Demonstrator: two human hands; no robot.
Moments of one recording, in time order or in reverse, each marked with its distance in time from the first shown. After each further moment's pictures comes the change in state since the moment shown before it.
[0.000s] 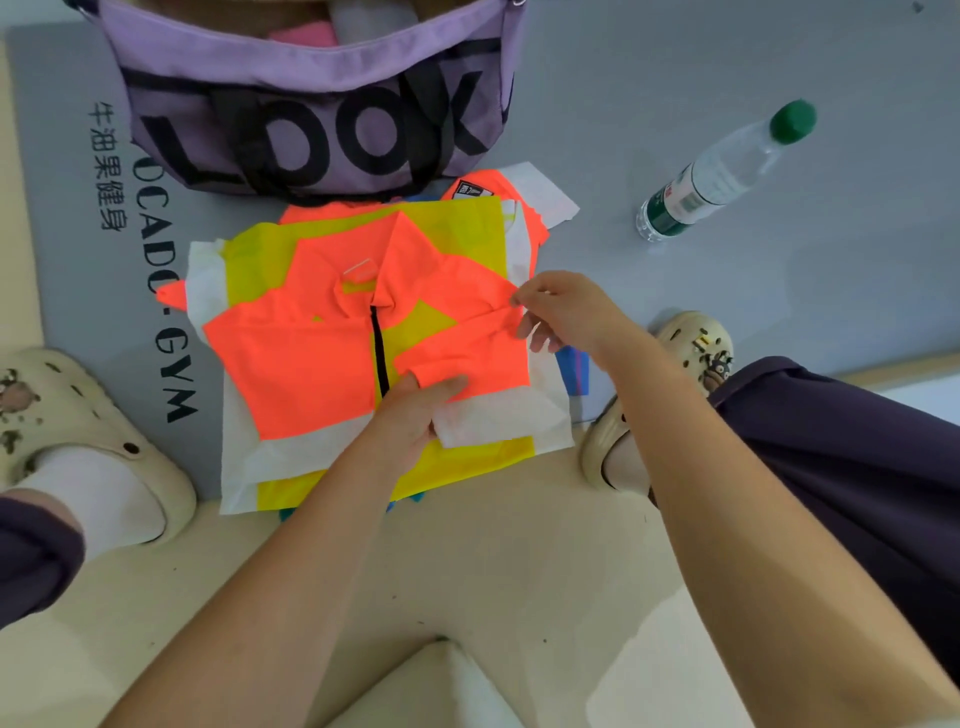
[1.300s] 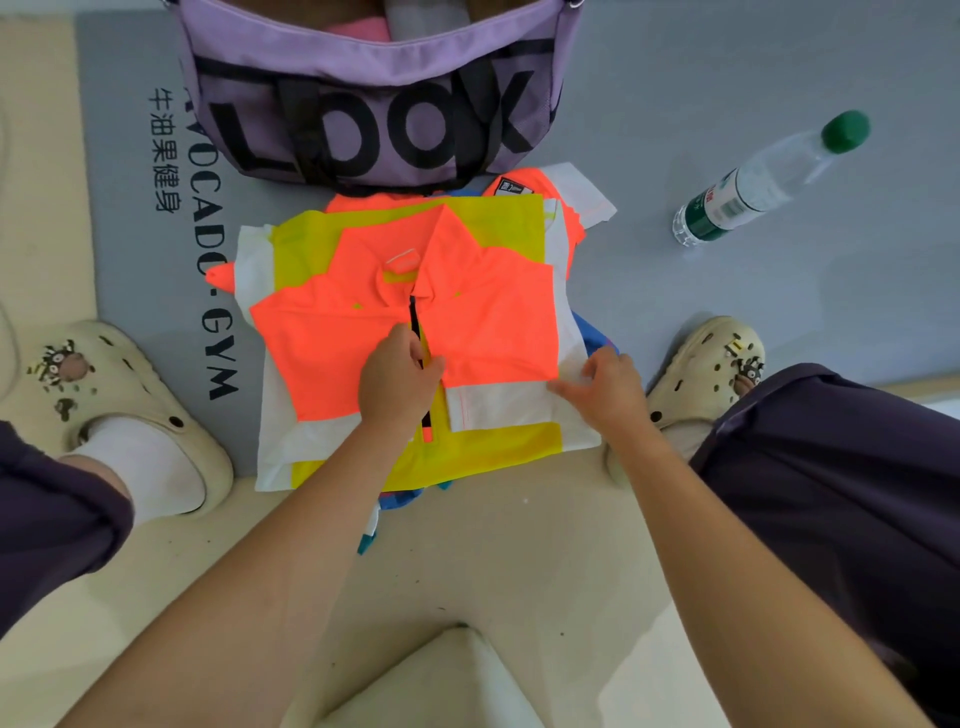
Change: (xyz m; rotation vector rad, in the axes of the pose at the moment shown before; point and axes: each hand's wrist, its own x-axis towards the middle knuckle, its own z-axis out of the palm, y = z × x) left_hand 0.006 0.019 -0.043 0.939 0.469 0.522; right_hand -0.012 0.102 0.045 -0.423 0.364 0.134
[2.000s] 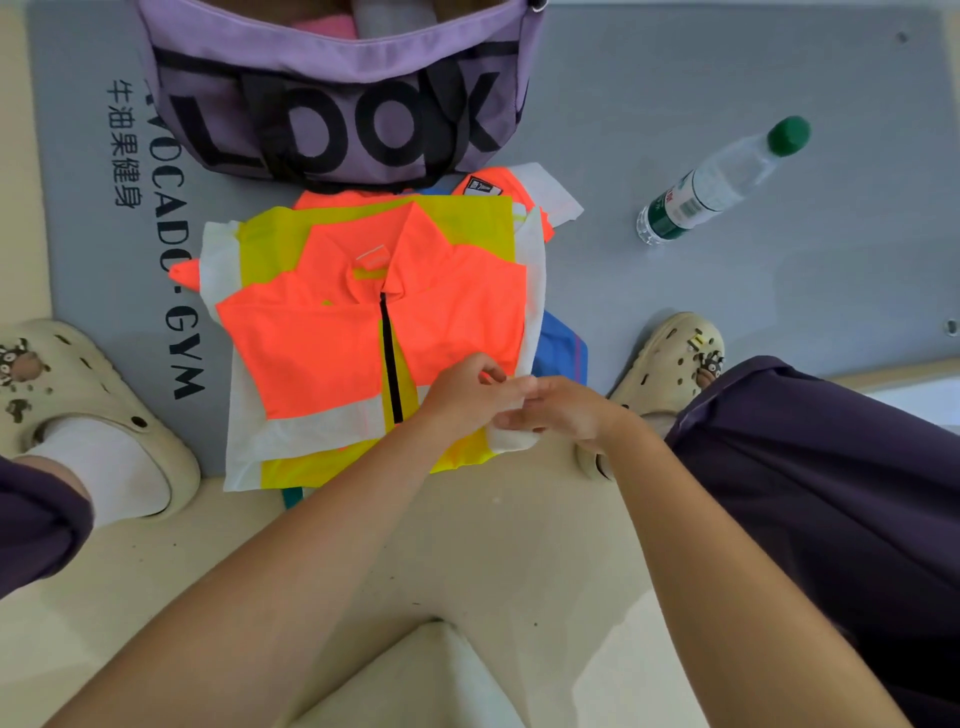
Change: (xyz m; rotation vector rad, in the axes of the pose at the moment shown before) left_hand -0.035 0.060 0.044 -0.257 -0.544 -0.089; right_hand -0.033 -0.016 -0.029 0.405 -0.732 -0.115
